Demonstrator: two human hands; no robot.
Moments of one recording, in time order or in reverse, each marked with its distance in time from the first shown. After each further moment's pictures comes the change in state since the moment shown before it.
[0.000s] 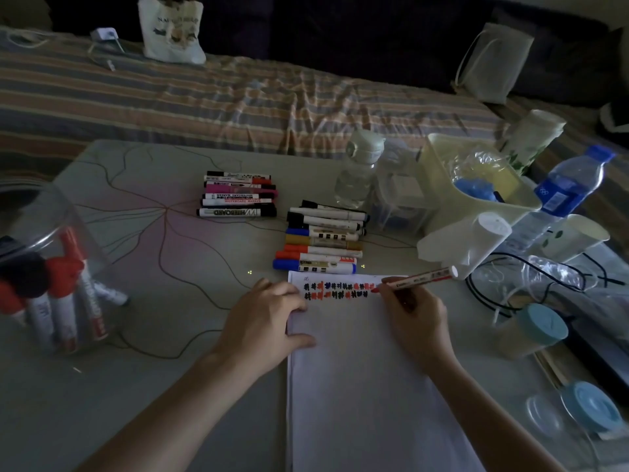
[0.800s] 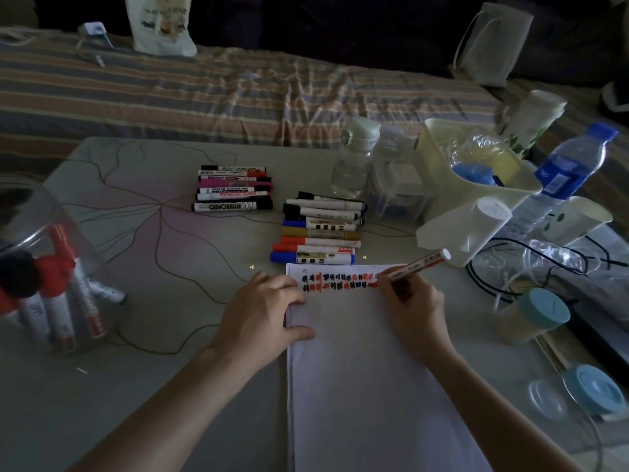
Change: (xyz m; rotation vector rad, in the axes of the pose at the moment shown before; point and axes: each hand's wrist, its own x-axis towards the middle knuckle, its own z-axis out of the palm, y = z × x) left_hand -0.001 0.003 -0.003 0.021 -0.028 -0.009; right_hand -0.004 0.001 0.002 -0.059 0.018 -0.063
